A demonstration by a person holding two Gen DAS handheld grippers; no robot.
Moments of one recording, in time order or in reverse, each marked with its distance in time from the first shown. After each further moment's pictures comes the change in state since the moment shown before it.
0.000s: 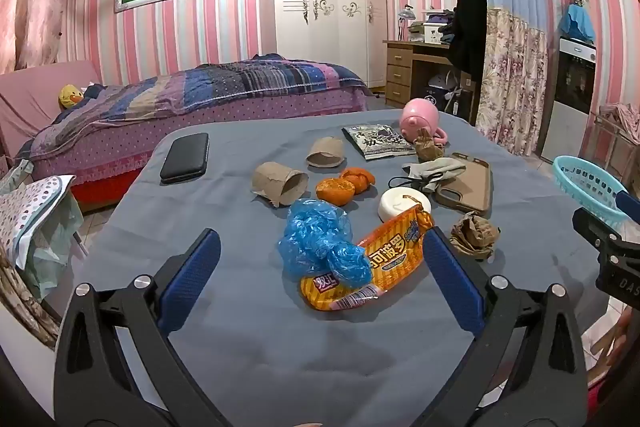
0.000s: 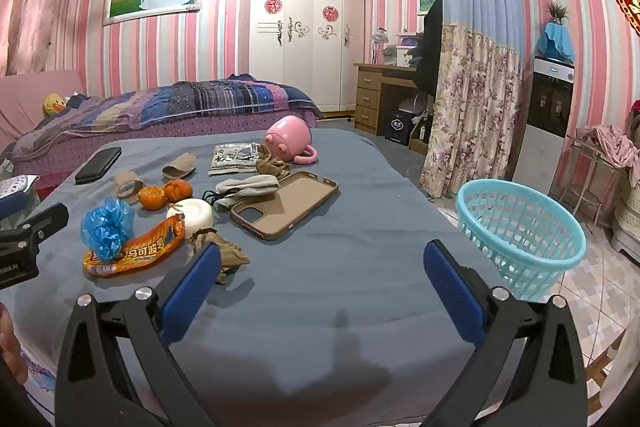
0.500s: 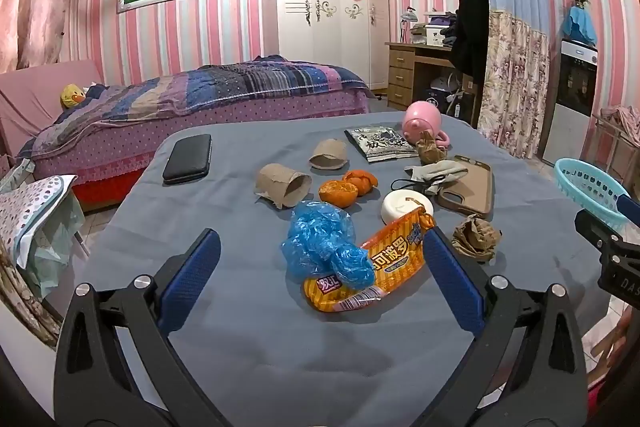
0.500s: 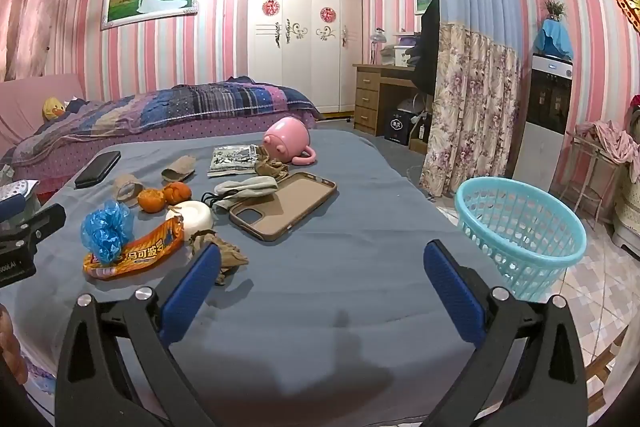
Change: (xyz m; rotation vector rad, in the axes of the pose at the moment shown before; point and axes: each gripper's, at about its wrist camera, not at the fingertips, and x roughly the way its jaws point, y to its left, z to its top) left arm -0.008 0.004 0.003 0.007 -0.005 0.011; right arm 0.001 -0.002 -0.001 0.015 -0.003 0.003
